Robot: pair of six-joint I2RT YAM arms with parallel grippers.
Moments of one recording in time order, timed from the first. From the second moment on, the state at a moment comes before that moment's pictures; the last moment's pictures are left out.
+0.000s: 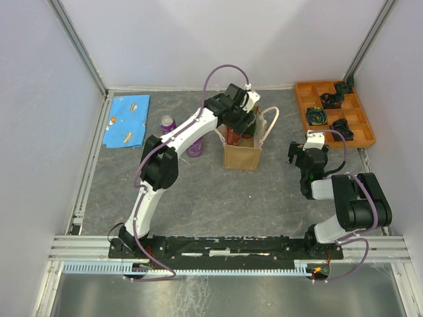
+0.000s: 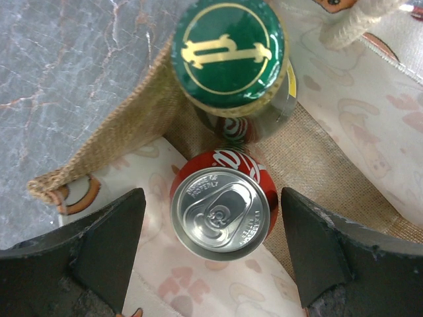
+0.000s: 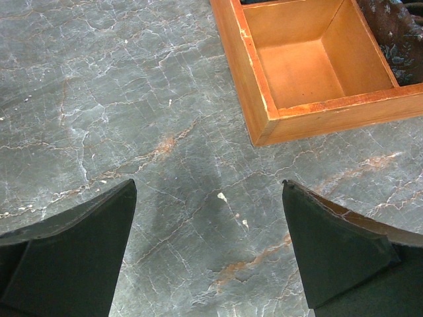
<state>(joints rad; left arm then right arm) -0.68 2.29 2.16 -0.70 -0.04 0.20 0.05 1.52 0.33 0.85 0.24 0.02</state>
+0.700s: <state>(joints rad) -0.68 2.30 2.05 -0.62 -0.01 0.20 0.05 1.52 0.33 0.85 0.24 0.02</state>
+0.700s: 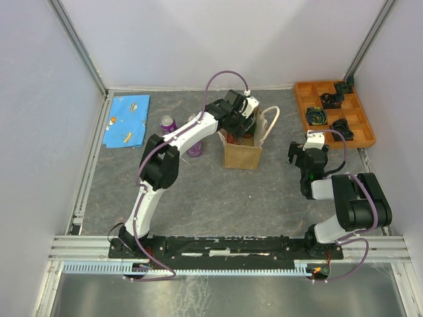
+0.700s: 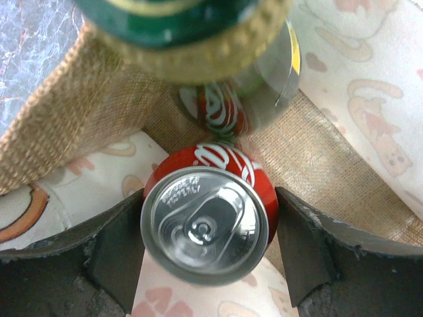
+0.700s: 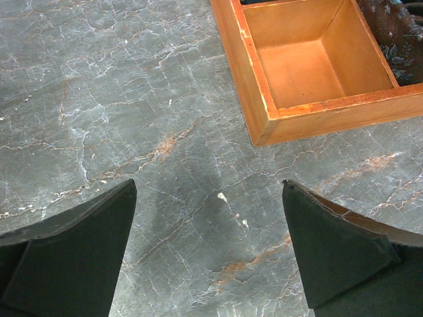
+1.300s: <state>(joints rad) -0.68 2.29 1.99 -0.52 0.01 0.16 0.05 1.52 0.33 0.85 0.24 0.02</state>
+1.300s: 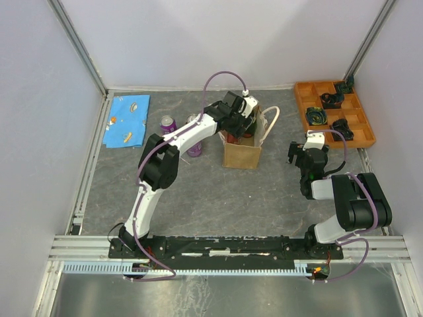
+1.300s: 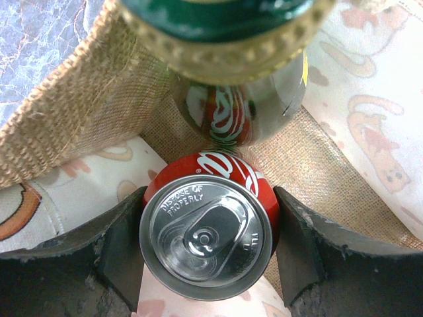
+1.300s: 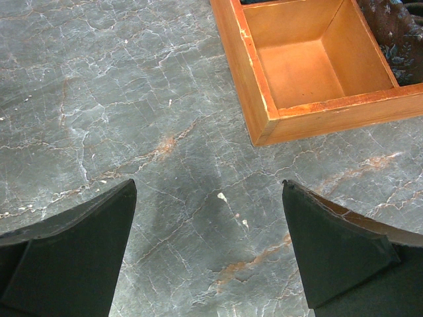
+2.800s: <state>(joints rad) -0.38 1.41 1.55 -0.70 -0.36 0.06 0.05 1.52 0.33 0.85 0.24 0.02</state>
